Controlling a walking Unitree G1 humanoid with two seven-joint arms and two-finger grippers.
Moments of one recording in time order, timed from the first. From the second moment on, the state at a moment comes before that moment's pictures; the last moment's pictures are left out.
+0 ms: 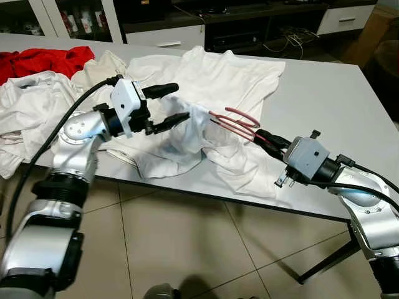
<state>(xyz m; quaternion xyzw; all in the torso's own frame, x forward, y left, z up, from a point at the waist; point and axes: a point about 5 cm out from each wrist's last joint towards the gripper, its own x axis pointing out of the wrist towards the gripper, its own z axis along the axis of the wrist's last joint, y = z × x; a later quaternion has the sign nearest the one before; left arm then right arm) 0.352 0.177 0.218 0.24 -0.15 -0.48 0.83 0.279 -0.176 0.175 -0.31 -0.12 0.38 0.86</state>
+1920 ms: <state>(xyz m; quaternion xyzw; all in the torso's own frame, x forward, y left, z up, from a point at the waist) 0.343 0.167 0.206 0.40 -0.07 -0.58 0.71 0.272 -0.166 0.170 -0.41 -0.13 0.44 0.79</state>
